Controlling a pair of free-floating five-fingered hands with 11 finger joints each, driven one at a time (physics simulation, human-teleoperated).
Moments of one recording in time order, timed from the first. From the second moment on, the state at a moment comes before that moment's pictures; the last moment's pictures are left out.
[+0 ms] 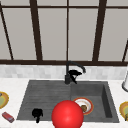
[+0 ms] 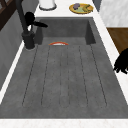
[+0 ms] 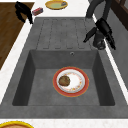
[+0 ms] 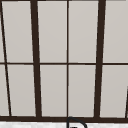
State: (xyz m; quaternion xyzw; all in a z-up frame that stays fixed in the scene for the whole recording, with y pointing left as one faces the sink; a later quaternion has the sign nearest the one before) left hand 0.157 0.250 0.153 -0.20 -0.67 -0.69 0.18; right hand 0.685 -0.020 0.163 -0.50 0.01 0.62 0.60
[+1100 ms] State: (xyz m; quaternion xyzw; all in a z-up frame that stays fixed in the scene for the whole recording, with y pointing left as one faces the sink) left hand 0.157 0.250 0.153 -0.20 -0.67 -0.69 0.18; right hand 0.632 -0.088 0.197 -0.49 -0.10 0.60 0.62
